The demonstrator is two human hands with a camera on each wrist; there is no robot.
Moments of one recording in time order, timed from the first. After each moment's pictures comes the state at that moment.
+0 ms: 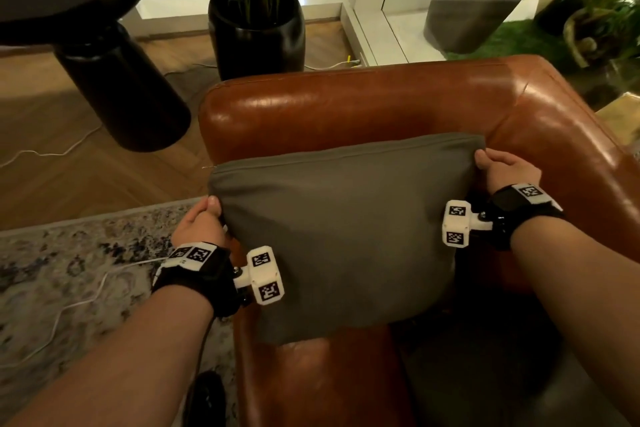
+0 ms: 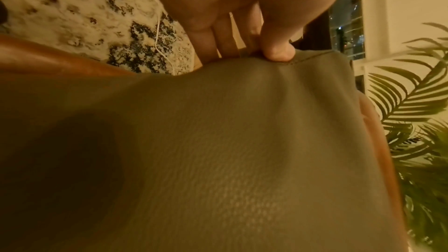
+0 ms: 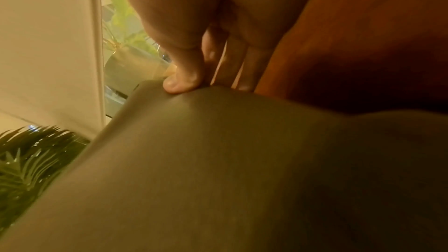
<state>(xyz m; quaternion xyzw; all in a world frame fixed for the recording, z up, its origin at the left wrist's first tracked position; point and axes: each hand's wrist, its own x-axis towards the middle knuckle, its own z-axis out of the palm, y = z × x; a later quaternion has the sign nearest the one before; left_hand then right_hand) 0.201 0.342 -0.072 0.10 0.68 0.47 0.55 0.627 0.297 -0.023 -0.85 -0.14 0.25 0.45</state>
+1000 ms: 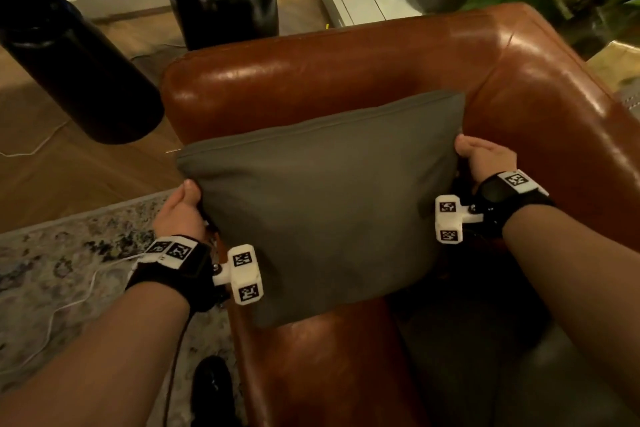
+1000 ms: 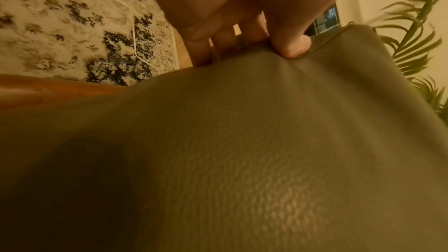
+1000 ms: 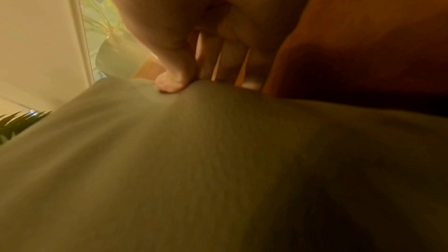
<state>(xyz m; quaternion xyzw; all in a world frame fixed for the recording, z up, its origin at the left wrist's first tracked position) 0.201 0.342 -0.088 0.19 0.68 0.44 0.56 0.614 0.264 -0.043 -0.81 -0.13 0.33 0.48</state>
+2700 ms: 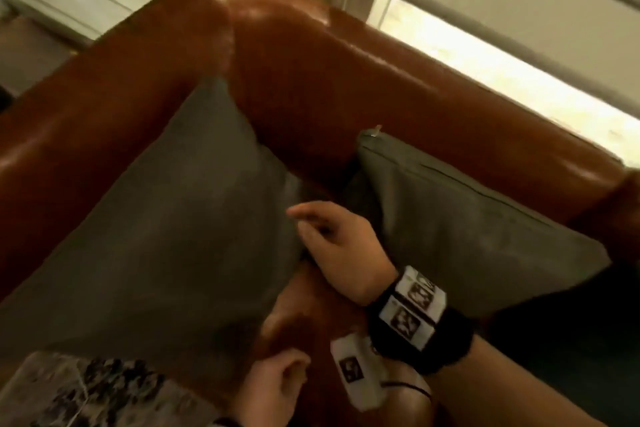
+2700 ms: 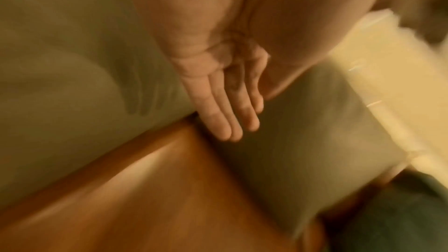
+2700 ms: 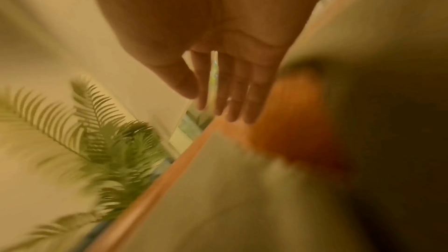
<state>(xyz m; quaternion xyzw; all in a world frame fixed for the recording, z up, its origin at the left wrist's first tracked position) 0.251 0.158 -0.082 0.78 0.23 -0.27 0.51 0.441 0.098 0.036 -0.82 -0.20 0.27 0.46</state>
